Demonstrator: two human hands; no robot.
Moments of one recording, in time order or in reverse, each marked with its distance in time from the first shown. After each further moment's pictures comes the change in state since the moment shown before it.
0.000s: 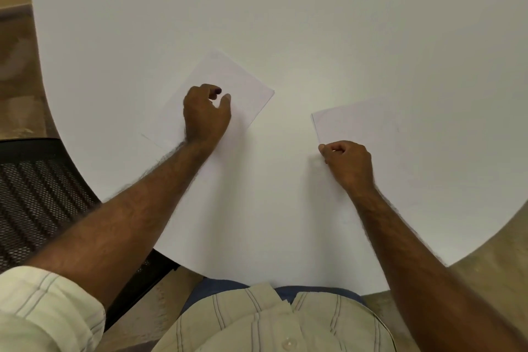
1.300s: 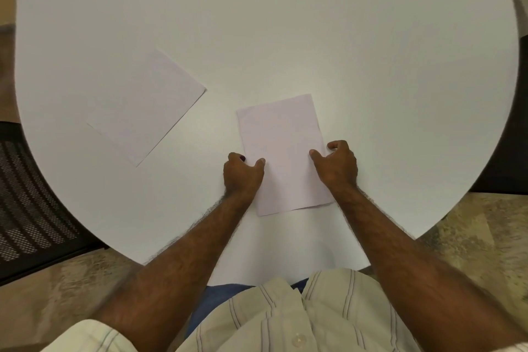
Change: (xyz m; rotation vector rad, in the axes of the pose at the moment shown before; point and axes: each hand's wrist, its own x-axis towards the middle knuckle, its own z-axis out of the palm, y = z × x) left_hand -0.215 0.145 0.188 0.029 -0.159 -0.578; right_hand 0.086 0.137 -0.125 -0.006 0.002 -0.002
